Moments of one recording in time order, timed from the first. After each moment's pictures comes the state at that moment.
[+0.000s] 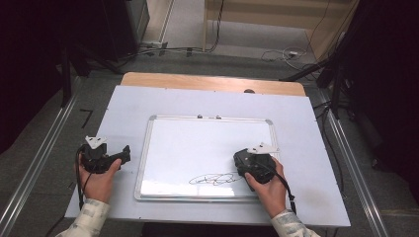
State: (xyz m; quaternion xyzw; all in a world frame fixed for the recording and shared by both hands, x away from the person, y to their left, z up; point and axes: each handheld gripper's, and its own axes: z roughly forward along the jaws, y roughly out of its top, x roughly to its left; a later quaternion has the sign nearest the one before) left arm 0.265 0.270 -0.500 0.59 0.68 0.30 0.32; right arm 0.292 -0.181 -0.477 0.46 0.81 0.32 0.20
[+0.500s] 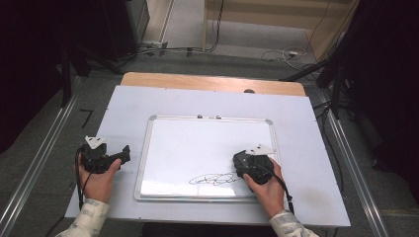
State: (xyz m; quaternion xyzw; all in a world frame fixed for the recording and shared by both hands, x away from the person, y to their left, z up) left arm 0.264 0.270 -0.499 0.59 0.68 0.30 0.32; right arm 0.293 -0.179 -0.488 0.46 0.81 0.31 0.20
